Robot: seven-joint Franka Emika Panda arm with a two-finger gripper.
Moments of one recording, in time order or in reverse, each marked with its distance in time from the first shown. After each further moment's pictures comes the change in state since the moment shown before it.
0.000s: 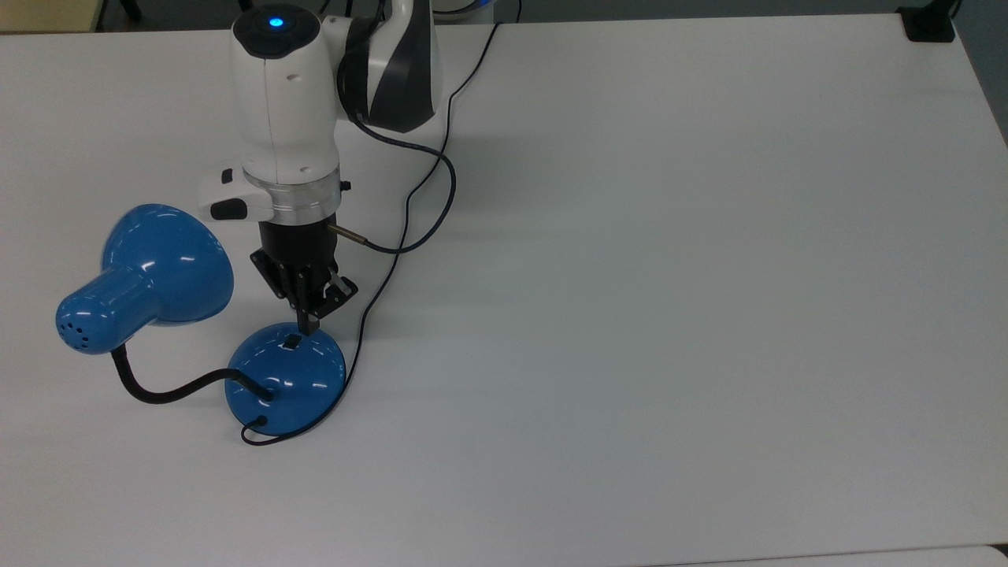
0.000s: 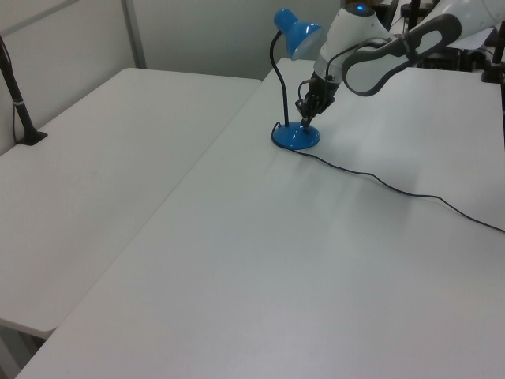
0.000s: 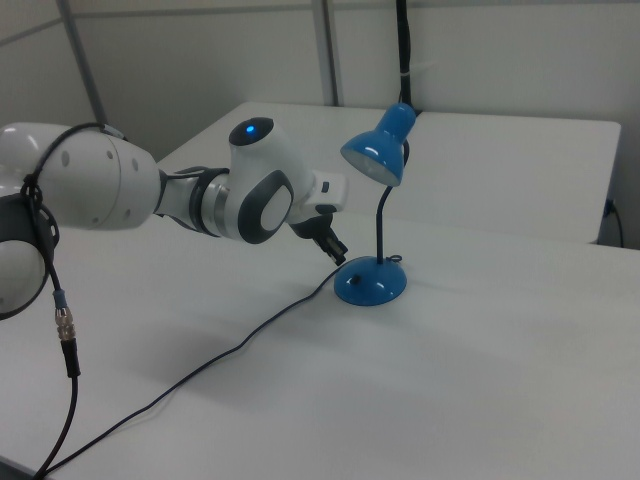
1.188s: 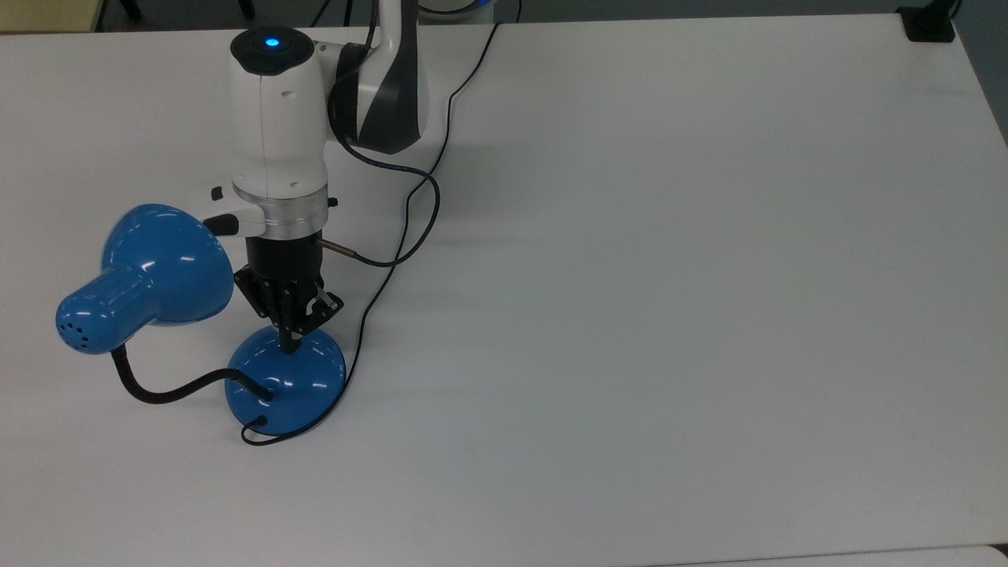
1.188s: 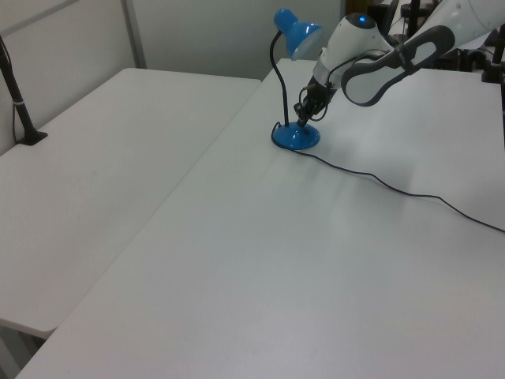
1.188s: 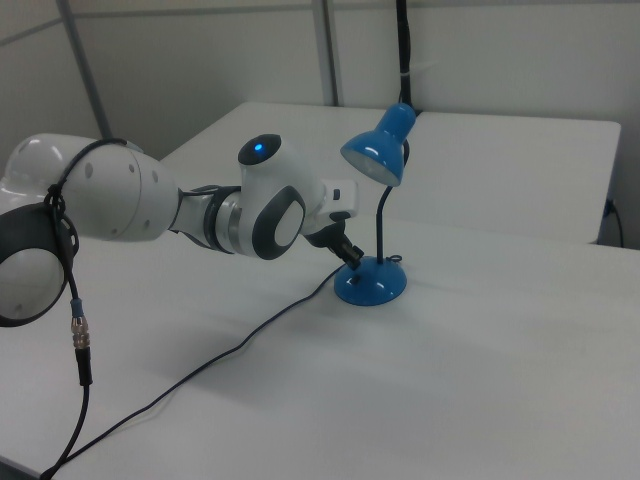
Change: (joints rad) arm -0.026 0.053 0.000 0.012 -0.050 0.101 -0.081
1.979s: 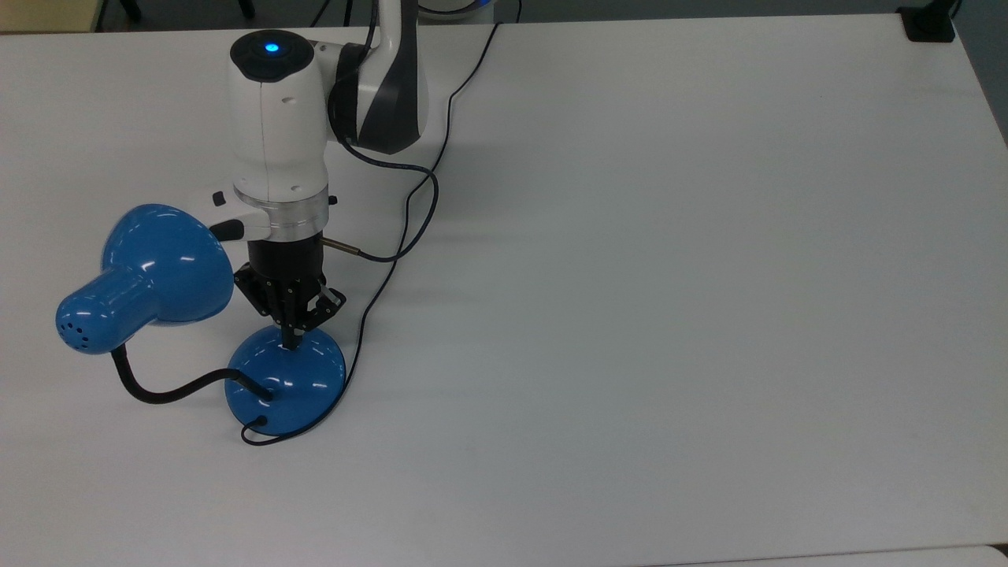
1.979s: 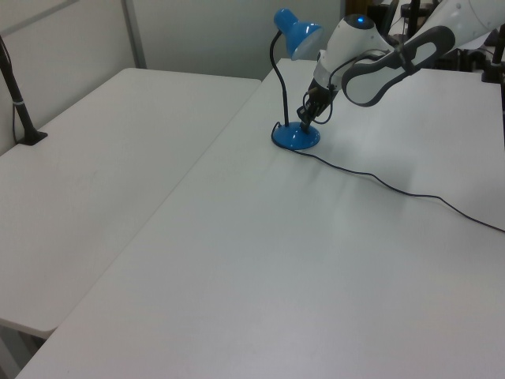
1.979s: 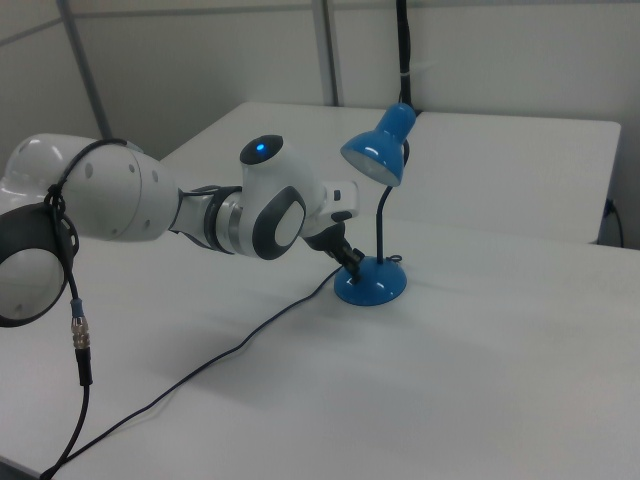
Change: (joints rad) arm -0.001 0.000 0.000 0.000 -0.005 -0.035 -0.069
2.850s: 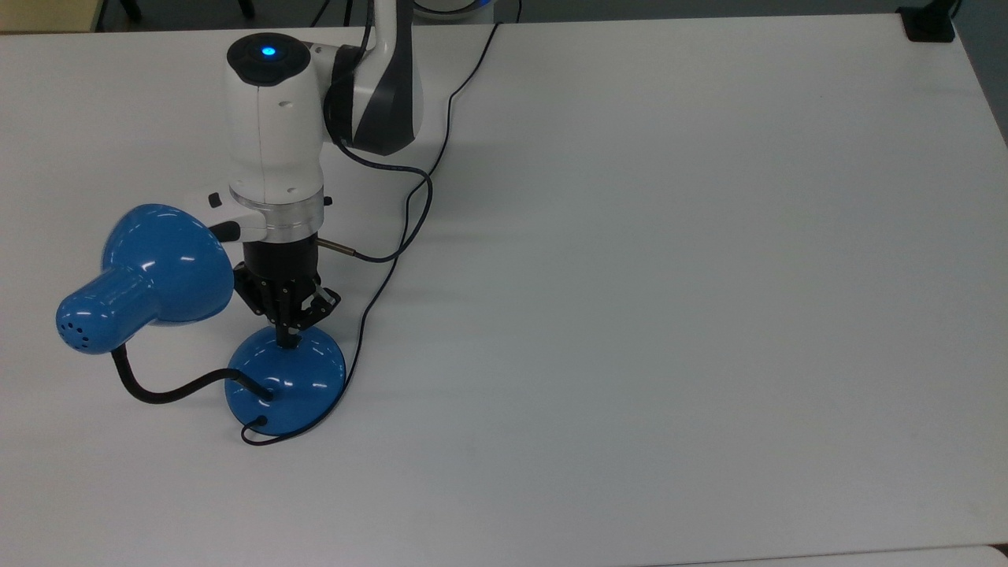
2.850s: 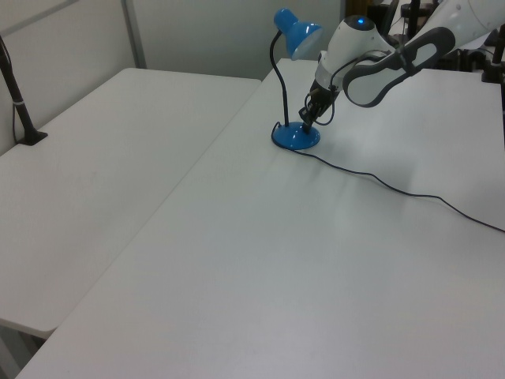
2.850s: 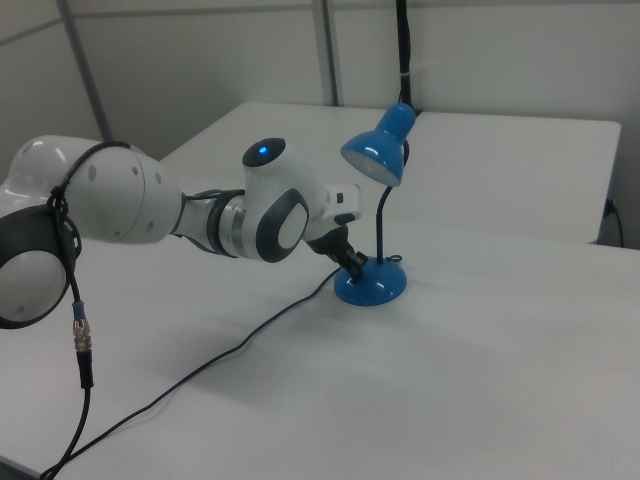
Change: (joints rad) arm -0.010 0.005 0.000 -0.001 -0.028 -0.004 -0.003
